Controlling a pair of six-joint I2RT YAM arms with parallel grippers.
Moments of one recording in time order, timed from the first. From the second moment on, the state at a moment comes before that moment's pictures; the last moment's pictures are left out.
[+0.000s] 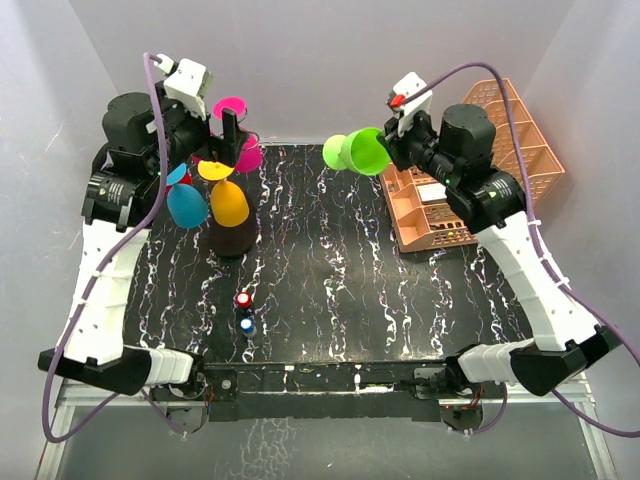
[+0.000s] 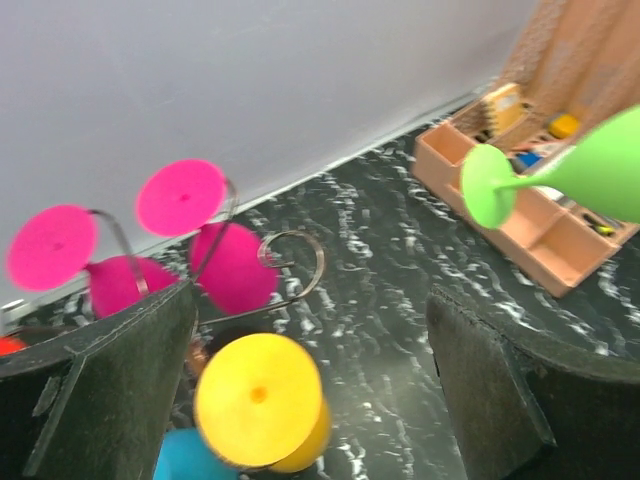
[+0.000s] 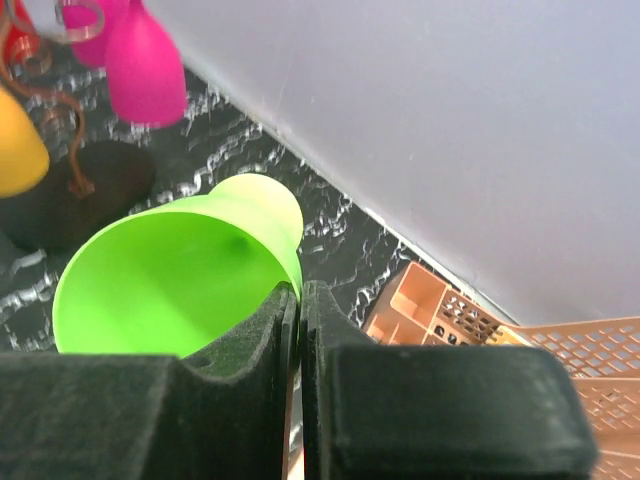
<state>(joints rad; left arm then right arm) -0.27 1.31 1.83 -0.69 0.17 0.14 0.44 1.31 1.63 -0.50 -0.17 -0.34</state>
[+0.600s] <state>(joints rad) -0.28 1.45 1.72 -0.45 0.61 -0.35 0.37 1.31 1.67 -0.41 -0.26 0.09</state>
